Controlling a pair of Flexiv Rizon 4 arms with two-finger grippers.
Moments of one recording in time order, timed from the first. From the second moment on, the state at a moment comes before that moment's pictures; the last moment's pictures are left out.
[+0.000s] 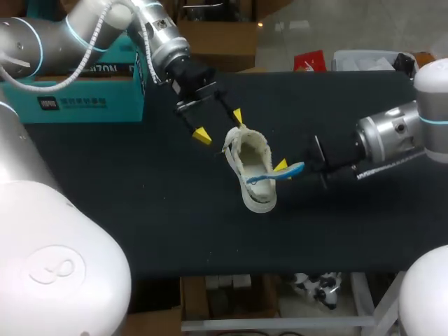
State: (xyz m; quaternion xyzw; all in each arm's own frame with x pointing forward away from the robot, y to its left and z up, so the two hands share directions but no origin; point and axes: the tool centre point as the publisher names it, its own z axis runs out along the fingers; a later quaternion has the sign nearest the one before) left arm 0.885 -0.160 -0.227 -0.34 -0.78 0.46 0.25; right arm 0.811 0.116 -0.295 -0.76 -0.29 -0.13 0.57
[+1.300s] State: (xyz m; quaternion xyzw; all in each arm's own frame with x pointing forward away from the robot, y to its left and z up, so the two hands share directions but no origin) left arm 0.856 -0.154 -0.224 -0.32 -0.76 0.53 0.21; right arm 0.821 0.117 -0.291 -0.76 -0.27 -0.18 0.57
